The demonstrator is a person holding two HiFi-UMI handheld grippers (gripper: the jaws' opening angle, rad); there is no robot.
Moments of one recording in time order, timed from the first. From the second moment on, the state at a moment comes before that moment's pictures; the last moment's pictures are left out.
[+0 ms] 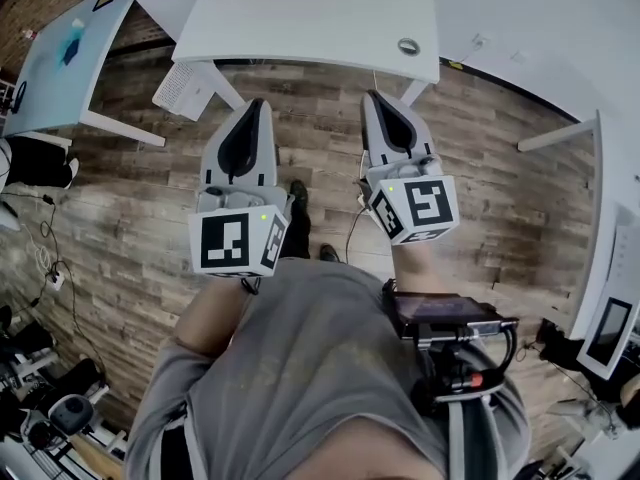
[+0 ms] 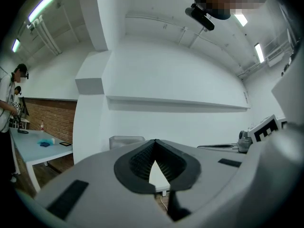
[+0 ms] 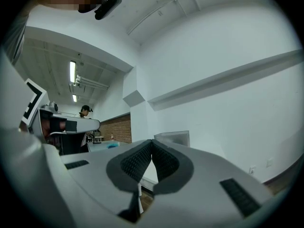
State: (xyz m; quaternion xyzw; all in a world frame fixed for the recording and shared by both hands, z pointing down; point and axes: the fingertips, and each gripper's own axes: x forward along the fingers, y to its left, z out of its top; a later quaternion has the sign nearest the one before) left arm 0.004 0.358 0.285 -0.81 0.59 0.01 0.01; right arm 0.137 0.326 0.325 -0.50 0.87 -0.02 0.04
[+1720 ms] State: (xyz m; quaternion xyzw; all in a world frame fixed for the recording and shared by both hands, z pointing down) left arm -0.065 -0.023 0.297 -0.82 0.57 0.02 -0.01; right arm 0.042 -0.044 0.315 -0.47 0.88 -0.02 0.05
